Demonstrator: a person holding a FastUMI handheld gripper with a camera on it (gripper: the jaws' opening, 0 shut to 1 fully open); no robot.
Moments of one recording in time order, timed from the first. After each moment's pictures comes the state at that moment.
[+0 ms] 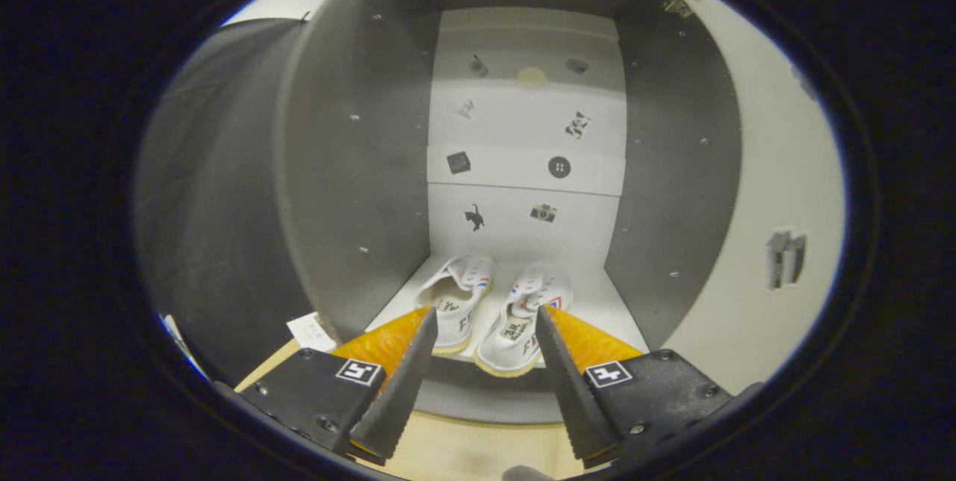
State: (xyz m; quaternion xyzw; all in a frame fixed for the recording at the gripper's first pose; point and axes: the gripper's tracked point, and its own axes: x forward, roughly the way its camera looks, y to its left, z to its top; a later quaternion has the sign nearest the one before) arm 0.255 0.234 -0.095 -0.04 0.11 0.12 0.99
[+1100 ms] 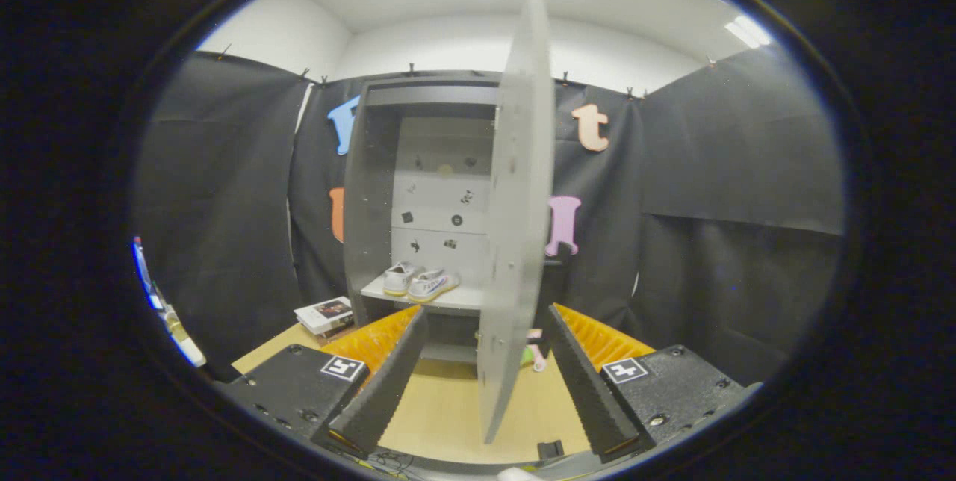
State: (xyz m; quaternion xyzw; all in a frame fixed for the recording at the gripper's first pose) arm -0.091 -0.013 -0.042 -0.01 0.02 0.01 1.00
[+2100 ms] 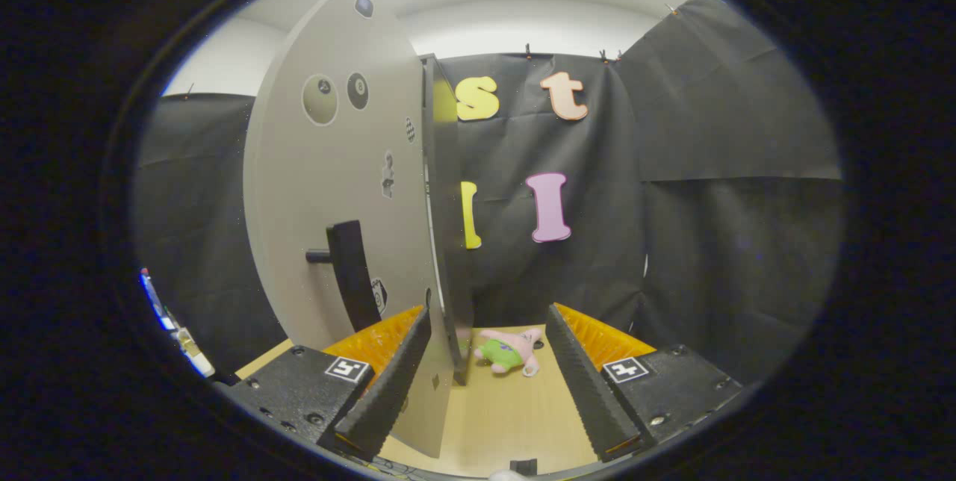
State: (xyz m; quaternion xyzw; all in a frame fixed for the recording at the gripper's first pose) arm 0.027 -0.103 -0.063 0.04 0.03 0.09 0.99
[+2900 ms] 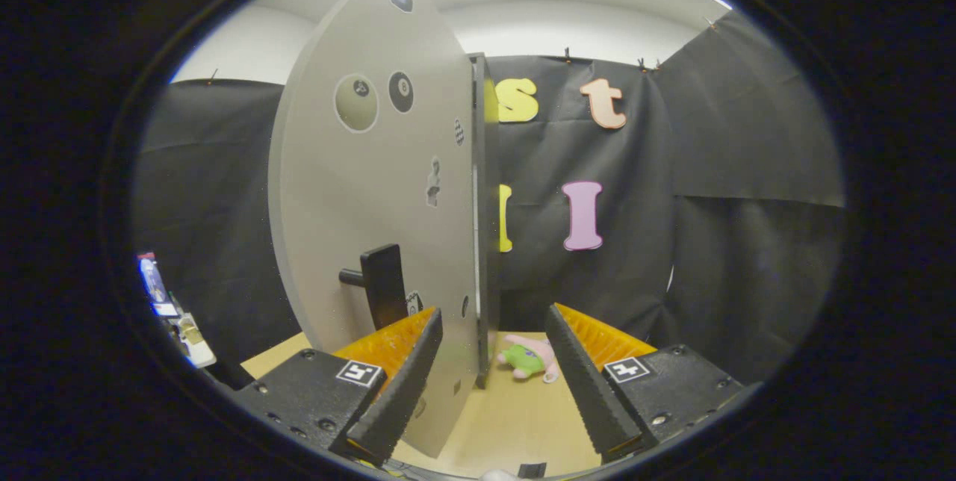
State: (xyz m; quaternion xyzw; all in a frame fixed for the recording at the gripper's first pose) arm 0.011 -0.040 -0.049 0.00 0.03 0.12 0.99
